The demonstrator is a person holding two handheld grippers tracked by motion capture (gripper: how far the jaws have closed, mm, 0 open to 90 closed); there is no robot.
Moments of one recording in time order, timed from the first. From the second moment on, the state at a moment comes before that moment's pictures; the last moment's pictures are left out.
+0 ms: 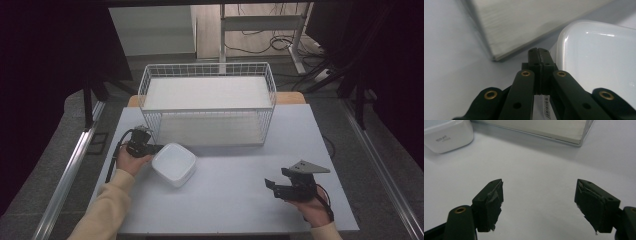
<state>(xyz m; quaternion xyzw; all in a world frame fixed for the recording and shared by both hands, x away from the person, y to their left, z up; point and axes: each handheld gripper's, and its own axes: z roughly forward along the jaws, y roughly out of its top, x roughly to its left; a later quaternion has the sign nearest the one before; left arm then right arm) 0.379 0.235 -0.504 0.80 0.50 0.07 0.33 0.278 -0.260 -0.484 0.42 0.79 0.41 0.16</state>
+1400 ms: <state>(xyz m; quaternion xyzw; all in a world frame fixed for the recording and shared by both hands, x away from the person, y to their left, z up) 0.369 0.137 -0.501 0.86 0.39 0.02 0.32 0.277 -0.257 -0.486 0.42 0.80 0.41 0.16</state>
